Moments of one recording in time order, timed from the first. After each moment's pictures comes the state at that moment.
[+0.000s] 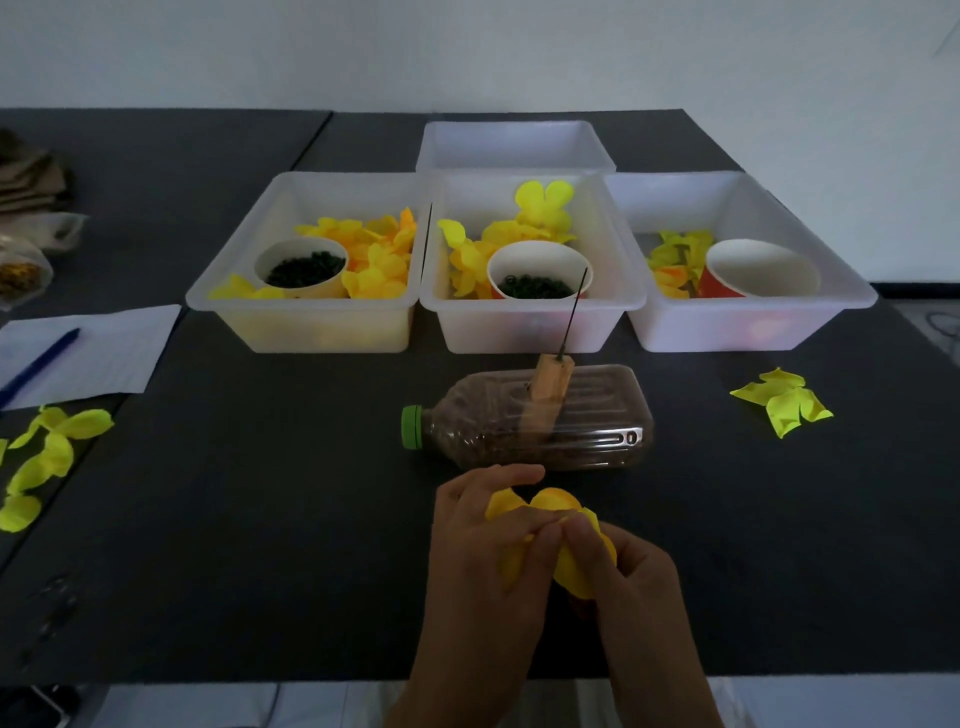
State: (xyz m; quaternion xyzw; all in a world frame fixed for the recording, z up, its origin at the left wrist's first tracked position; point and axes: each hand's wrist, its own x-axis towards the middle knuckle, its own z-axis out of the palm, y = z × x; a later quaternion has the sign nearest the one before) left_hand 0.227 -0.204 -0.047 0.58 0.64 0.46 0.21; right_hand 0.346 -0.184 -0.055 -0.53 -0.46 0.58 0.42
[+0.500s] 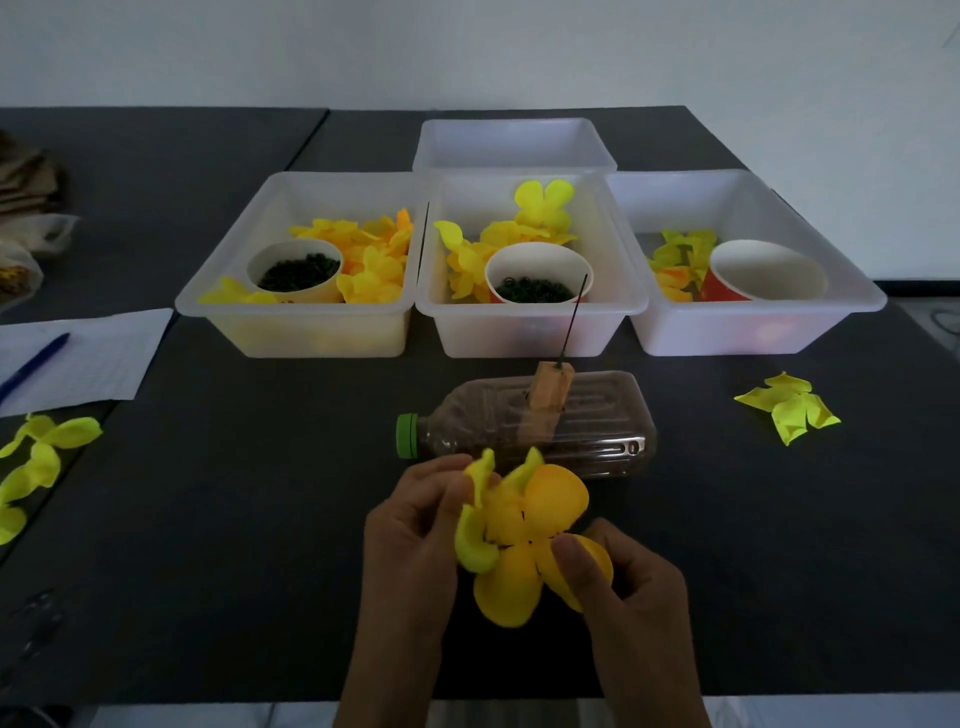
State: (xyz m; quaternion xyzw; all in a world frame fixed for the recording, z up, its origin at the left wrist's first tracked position) left_hand 0.200 -0.188 -0.039 0.31 0.61 0.59 0.42; right_hand 0.345 -0.180 -0.061 -0.48 -0.50 0.54 0.48
